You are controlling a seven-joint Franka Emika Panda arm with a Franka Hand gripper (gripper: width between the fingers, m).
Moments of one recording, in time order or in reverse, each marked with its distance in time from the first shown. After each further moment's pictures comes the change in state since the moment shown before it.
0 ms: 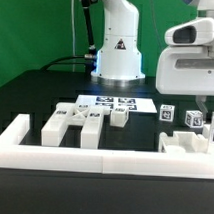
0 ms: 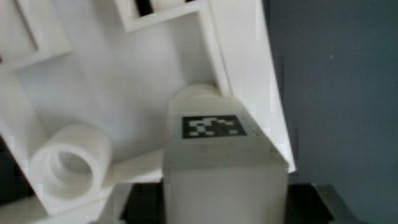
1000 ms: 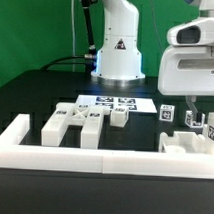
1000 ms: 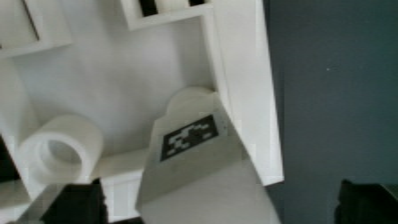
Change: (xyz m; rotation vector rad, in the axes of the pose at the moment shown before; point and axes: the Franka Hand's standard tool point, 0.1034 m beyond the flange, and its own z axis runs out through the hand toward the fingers) arm -0.002 -0.002 0.000 -0.012 -0.001 -0.338
